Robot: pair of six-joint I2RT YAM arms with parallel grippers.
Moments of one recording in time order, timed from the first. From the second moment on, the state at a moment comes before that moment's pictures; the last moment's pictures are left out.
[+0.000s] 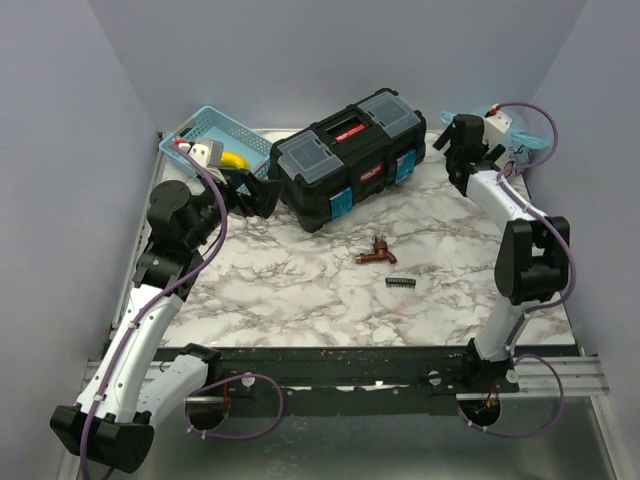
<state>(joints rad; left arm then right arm) -0.28 0.89 0.99 -0.07 0.30 -0.35 0.10 1.79 1.36 -0.05 0.53 0.57</state>
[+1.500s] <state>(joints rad) -0.26 0.99 0.99 -0.05 0.47 -0.49 0.01 2.34 1.95 -0.24 0.66 0.61</state>
